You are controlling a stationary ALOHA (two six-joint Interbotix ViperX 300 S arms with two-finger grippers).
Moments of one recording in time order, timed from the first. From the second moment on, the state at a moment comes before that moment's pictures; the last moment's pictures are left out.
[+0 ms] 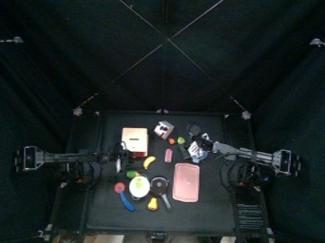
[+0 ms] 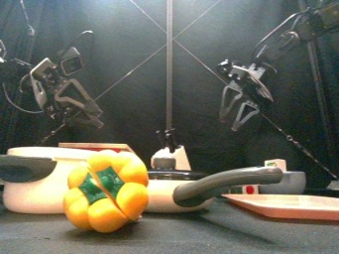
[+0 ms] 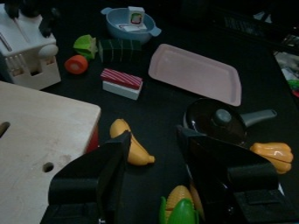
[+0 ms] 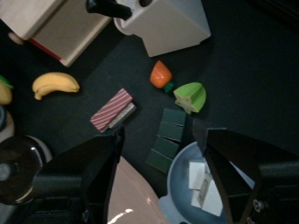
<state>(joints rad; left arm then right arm) 0.28 -0.50 1.21 0.43 -0.40 -0.53 -0.37 -0.40 0.73 -0.31 0.48 0.73</state>
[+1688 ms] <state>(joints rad) 0.27 -0.50 1.23 0.44 -0.37 -0.52 0.02 -0.08 0.56 -0.38 0.44 0.72</state>
